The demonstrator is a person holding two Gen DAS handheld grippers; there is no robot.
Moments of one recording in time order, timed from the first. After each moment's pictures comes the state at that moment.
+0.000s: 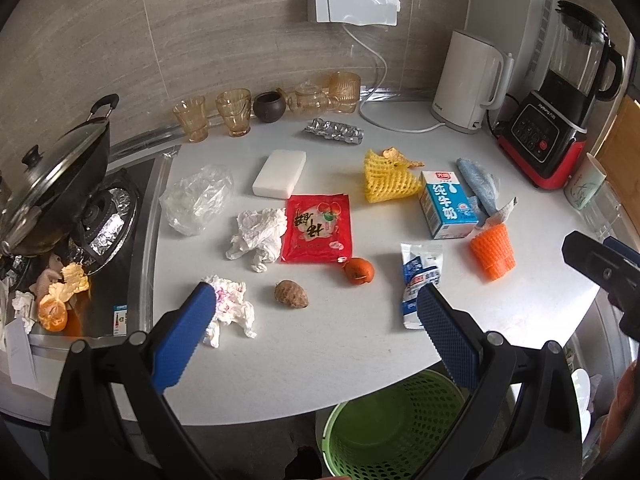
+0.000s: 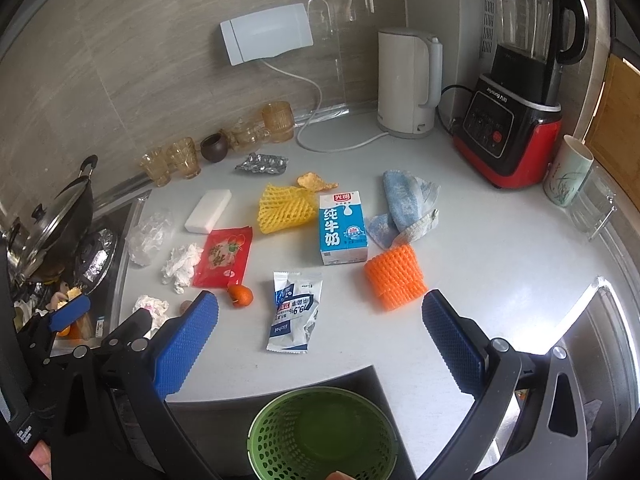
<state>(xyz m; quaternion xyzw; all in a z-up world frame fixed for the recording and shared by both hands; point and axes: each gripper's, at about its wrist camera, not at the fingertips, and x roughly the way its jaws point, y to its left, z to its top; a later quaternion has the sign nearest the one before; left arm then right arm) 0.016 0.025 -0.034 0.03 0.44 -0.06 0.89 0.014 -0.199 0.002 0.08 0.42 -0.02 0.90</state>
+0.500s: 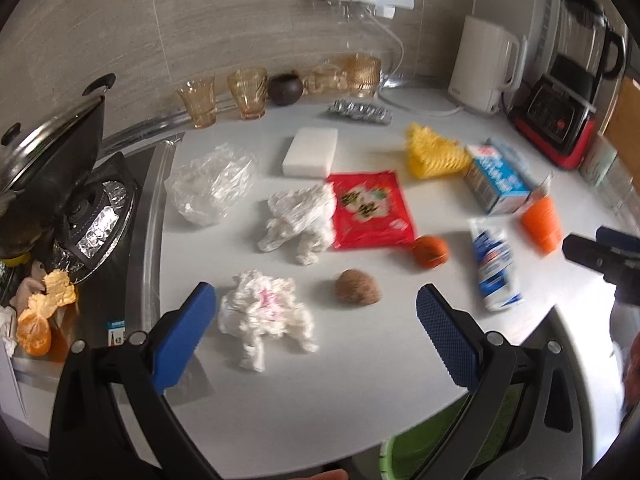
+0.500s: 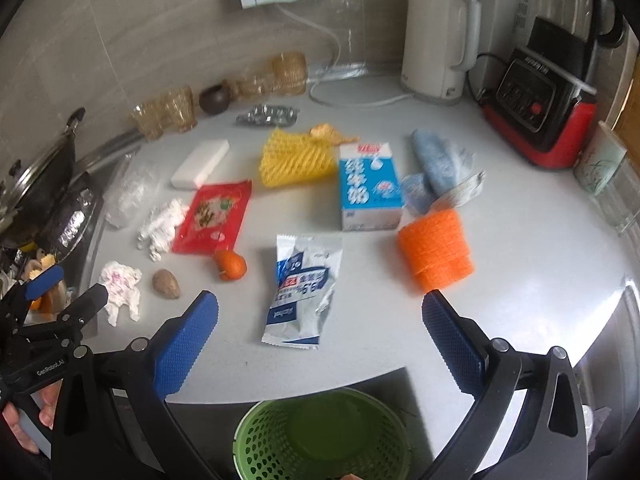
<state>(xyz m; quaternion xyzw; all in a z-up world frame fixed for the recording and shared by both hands) 0.041 0.090 -0.107 0.05 0.43 -0.09 0.90 0.048 -0.169 -0.085 0.06 0.47 -0.01 0.88</state>
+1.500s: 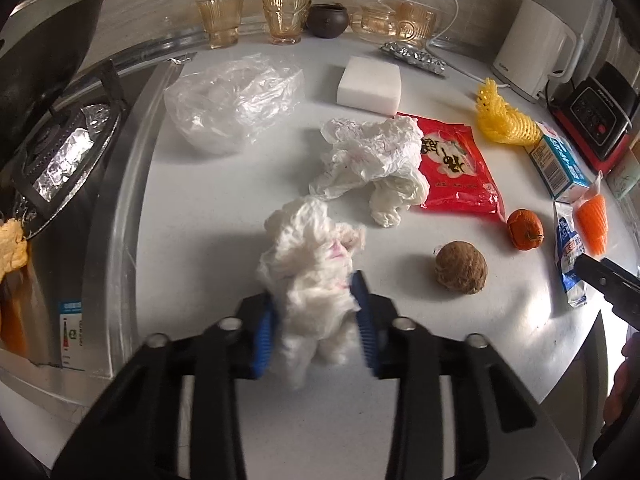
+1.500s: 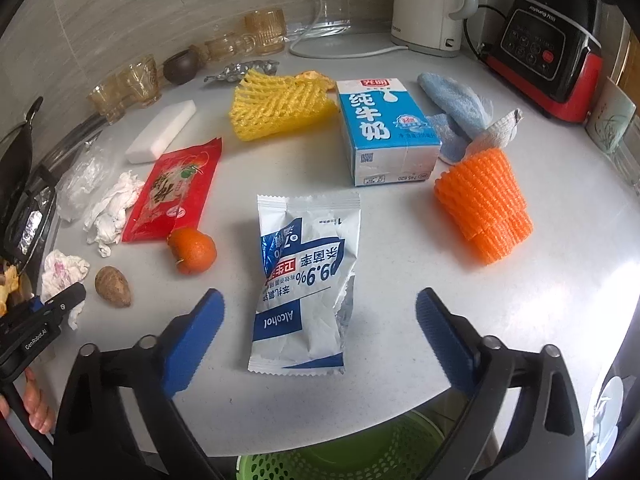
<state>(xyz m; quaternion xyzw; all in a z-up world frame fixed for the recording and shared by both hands) 0.088 0.138 -0.186 -0.01 0.50 -0.08 0.86 0.076 -0.149 -0.160 0.08 0.49 -0.05 0.87</state>
